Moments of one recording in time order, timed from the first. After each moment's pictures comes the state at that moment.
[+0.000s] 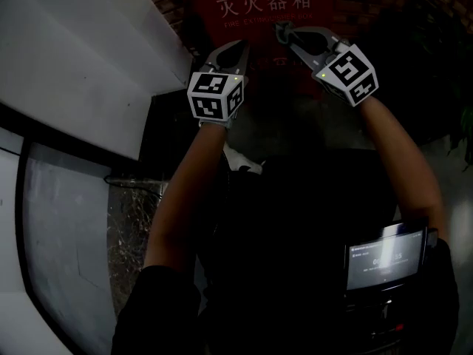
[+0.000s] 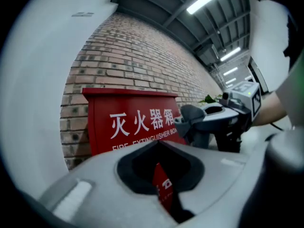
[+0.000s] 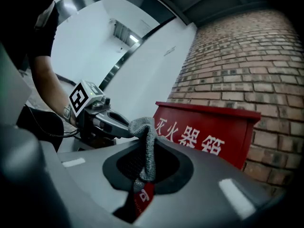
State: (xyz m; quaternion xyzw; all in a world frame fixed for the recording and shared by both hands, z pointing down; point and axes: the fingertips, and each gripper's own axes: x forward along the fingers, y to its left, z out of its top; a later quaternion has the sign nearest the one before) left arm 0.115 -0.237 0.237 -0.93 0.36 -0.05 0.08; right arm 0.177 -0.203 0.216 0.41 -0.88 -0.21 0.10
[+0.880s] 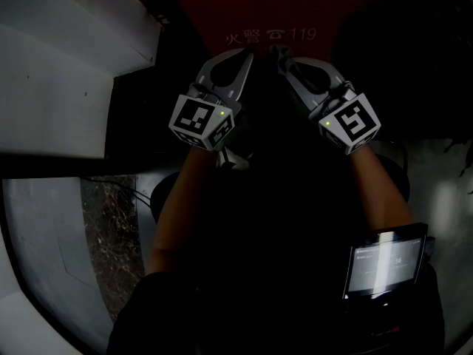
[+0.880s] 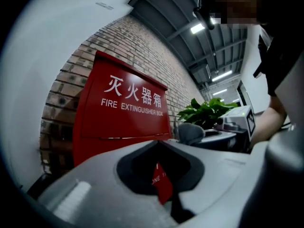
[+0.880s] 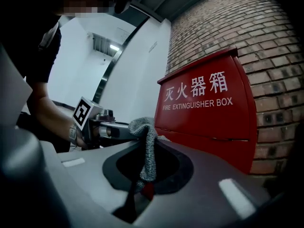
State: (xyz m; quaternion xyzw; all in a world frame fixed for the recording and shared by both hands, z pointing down) left arm 0.123 -0.230 0.338 -0.96 0.26 0.04 0.04; right arm 0.156 -0.195 0.346 0.42 -0.91 -0.07 0.02
